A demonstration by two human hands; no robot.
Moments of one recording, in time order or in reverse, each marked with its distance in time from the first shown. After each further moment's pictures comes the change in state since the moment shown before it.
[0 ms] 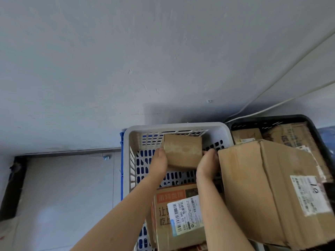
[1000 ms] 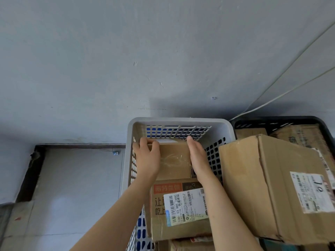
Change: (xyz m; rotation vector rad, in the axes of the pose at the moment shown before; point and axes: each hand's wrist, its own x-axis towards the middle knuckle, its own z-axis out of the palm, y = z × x) left_hand -0.054 0.001 -0.016 0.048 0.398 0.276; right_hand -0.002 0.004 -0.012 -0.311 -0.704 -0.145
